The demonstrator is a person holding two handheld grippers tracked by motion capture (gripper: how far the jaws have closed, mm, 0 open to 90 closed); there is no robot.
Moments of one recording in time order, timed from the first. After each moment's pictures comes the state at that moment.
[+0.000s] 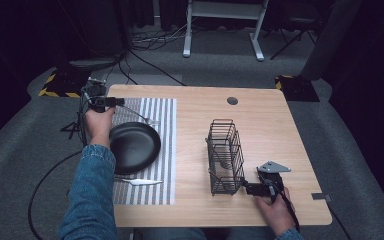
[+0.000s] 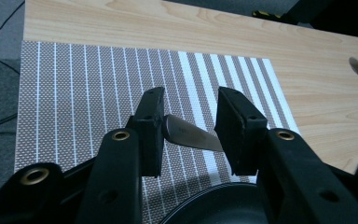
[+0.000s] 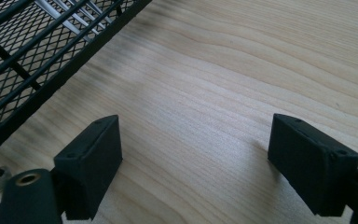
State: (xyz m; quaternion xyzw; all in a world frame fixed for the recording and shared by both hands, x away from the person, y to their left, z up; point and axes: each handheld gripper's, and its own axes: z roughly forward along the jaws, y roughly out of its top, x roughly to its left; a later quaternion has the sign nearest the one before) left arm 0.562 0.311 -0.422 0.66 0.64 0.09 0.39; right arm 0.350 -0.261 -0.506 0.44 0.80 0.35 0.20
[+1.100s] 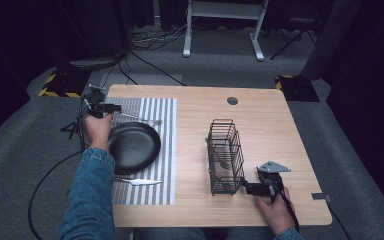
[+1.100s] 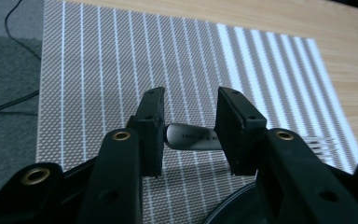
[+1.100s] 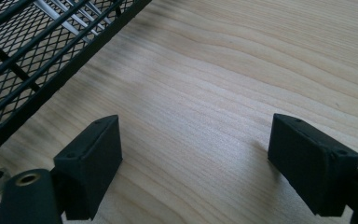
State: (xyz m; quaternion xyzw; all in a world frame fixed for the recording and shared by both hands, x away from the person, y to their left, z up) left arm 0.565 0.324 -0.454 0.65 0.66 0.09 0.36; right arm 0.350 -0.261 -0.506 0.44 0.80 0.35 0.20
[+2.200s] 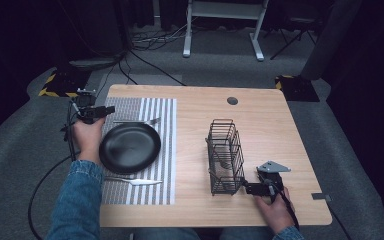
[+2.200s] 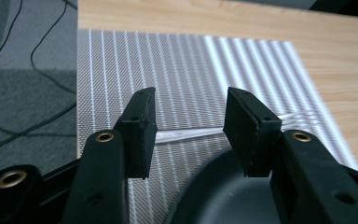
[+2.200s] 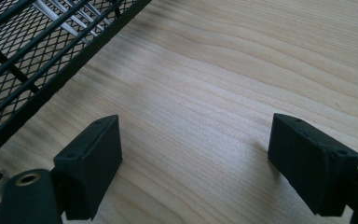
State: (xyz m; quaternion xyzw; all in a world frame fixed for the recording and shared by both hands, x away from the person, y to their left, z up) left arm 0.506 0.329 -0.414 0.66 0.62 0.15 0.39; right arm 0.350 -0.261 -0.506 0.44 0.80 0.35 0.20
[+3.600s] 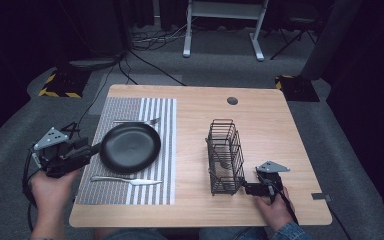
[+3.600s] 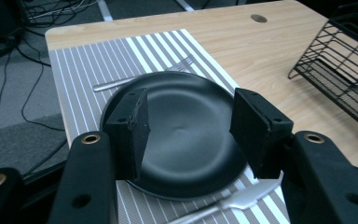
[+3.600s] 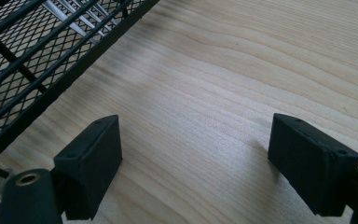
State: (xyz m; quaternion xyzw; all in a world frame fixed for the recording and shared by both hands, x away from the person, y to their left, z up) left arm 0.305 0.322 -0.362 0.72 0.49 0.21 0.44; right arm 0.351 -0.259 -0.506 0.43 0.81 0.35 0.20
